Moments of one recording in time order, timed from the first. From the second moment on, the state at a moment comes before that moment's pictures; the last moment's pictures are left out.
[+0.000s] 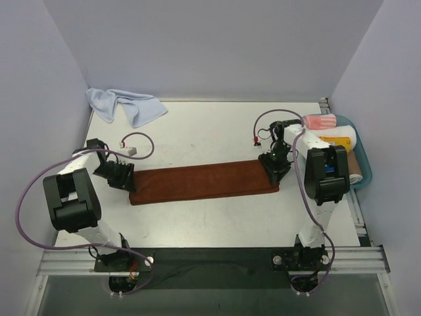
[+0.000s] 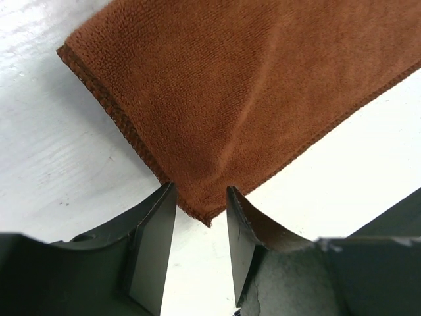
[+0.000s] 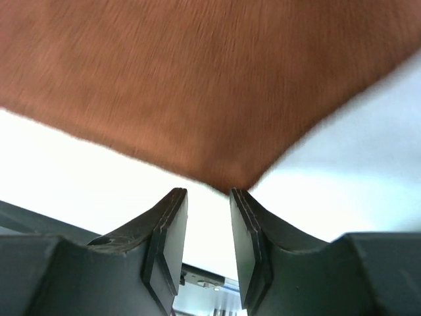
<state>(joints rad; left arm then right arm) 0.26 1.67 1.00 -0.86 0.49 0.55 0.17 1.98 1.39 -1.10 -0.13 -0.37</state>
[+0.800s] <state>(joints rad) 0.20 1.65 1.01 -0.91 0.48 0.63 0.20 1.94 1.35 -1.09 -0.08 -0.50</state>
